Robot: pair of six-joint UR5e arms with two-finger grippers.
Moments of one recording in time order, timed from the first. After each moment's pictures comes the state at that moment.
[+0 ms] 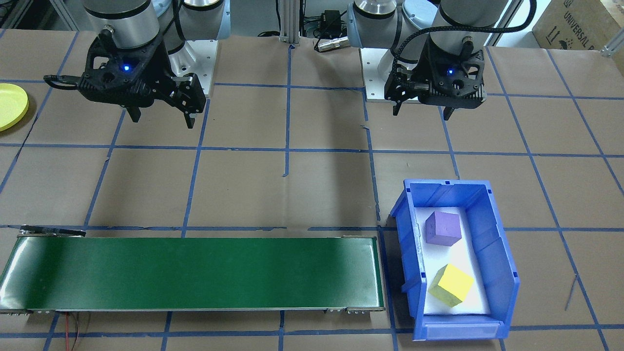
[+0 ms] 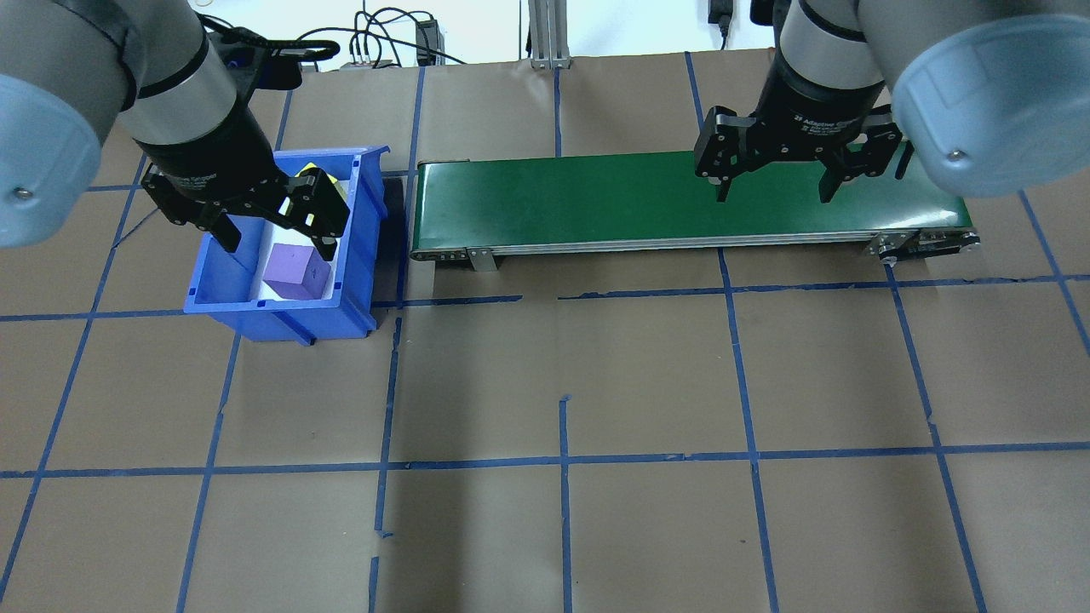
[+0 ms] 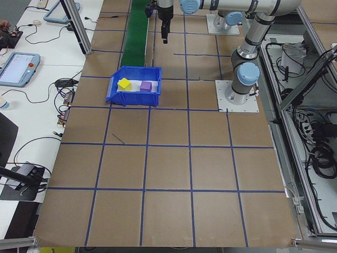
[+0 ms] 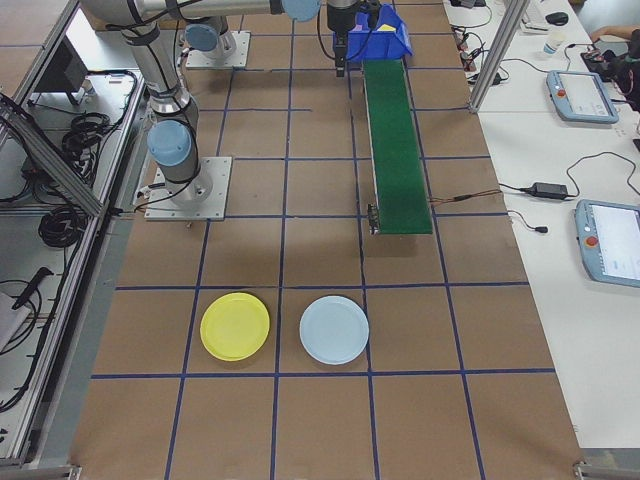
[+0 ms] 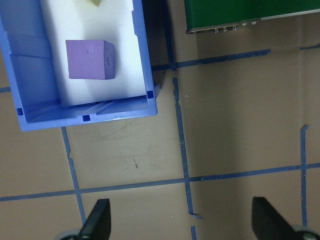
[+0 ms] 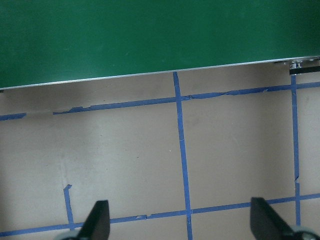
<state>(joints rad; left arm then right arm) -1.59 -1.53 -1.61 -1.63 1.62 0.11 1.67 -1.58 1.57 -1.62 -1.62 0.19</state>
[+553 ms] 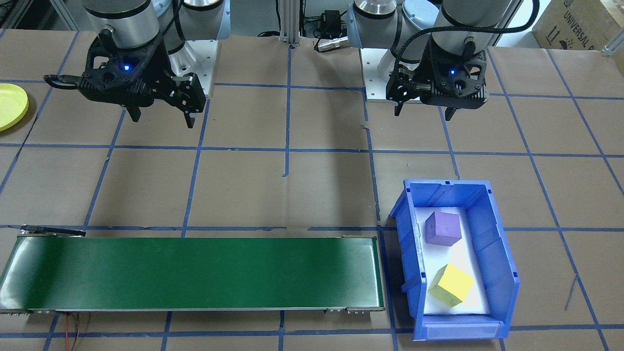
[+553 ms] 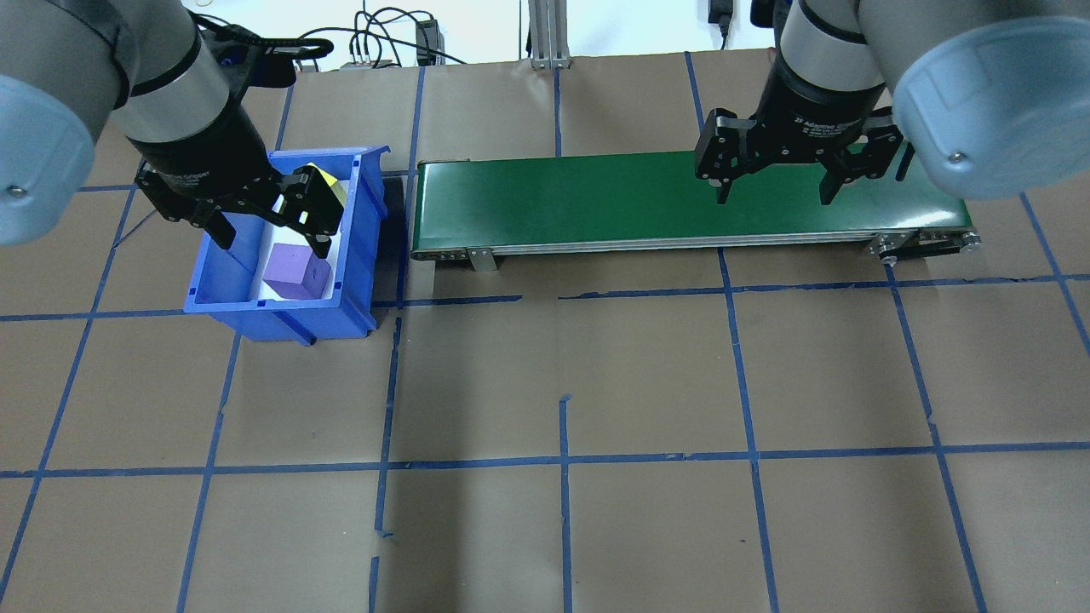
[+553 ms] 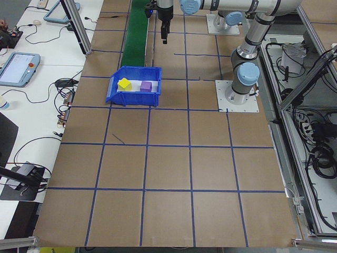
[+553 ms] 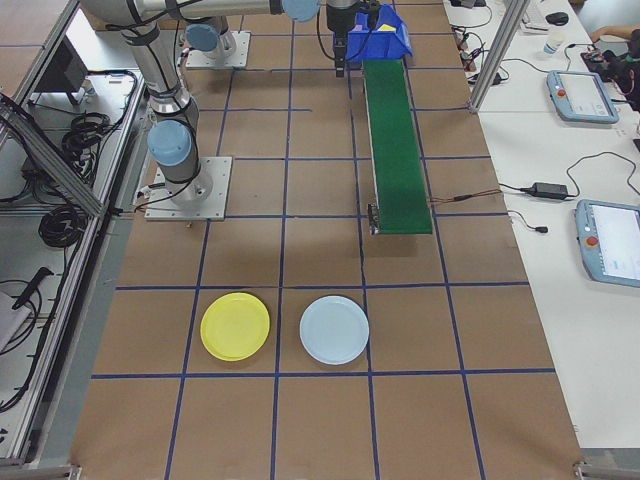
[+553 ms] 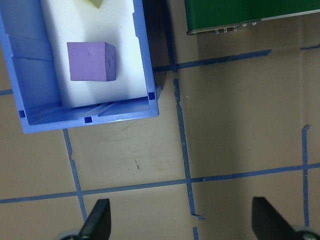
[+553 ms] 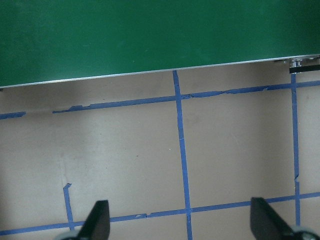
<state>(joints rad) -1.58 -1.52 -1.60 -1.63 1.63 0.12 1.67 -1.58 1.58 -1.62 -1.62 0.19</state>
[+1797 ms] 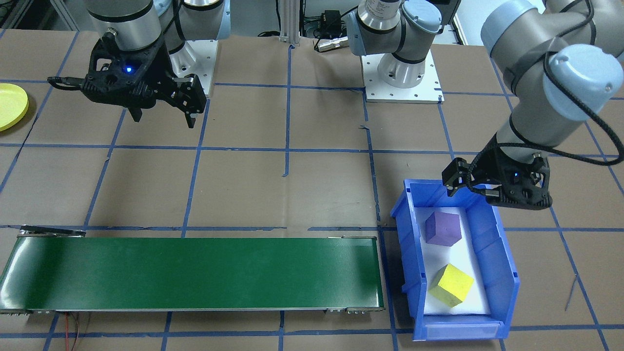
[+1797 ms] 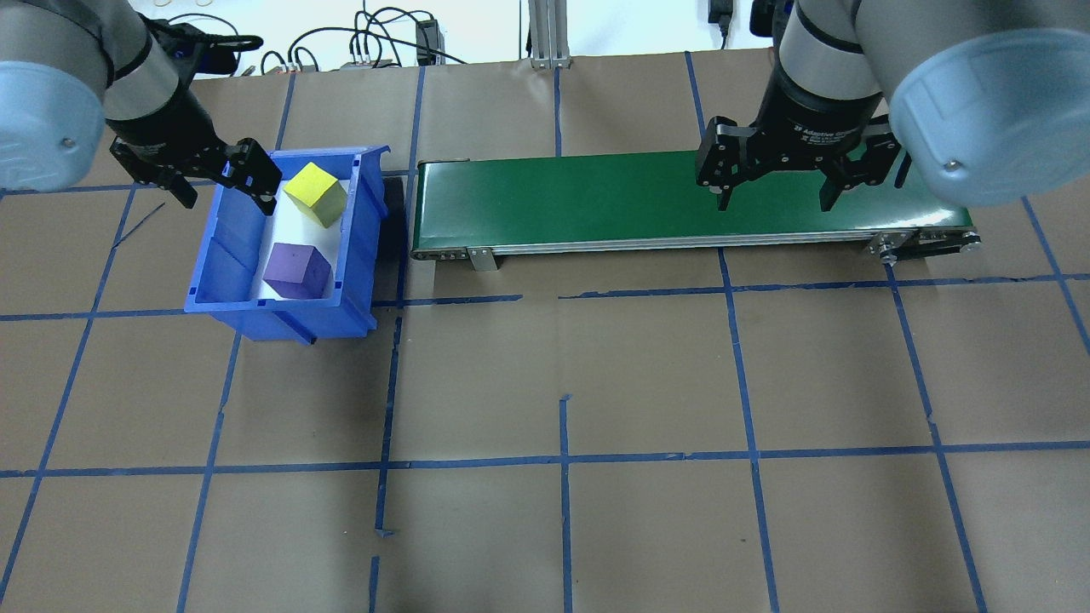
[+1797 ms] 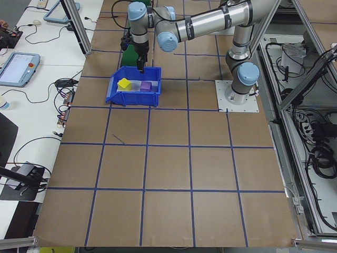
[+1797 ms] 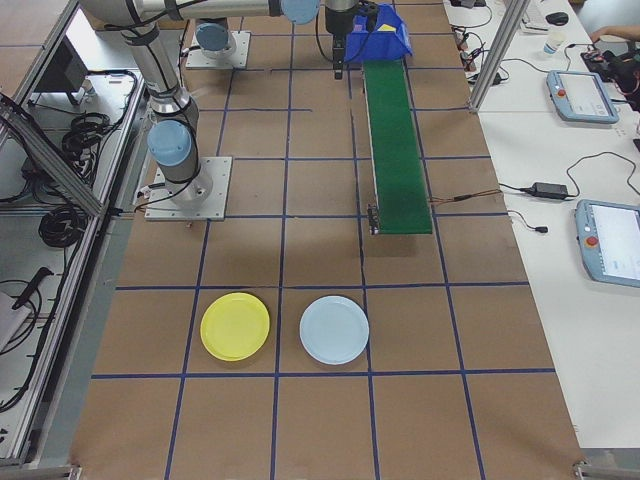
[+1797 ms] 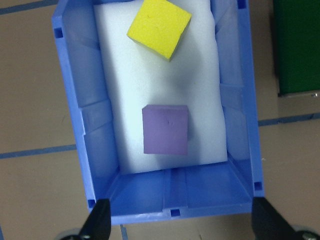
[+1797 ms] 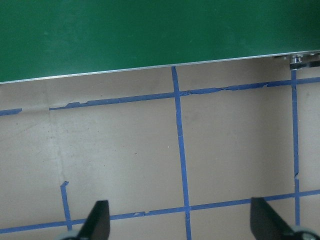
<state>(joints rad) -1.38 -1.80 -1.61 -1.31 1.63 0.31 1.67 -1.58 1.59 -1.62 -1.62 0.19</state>
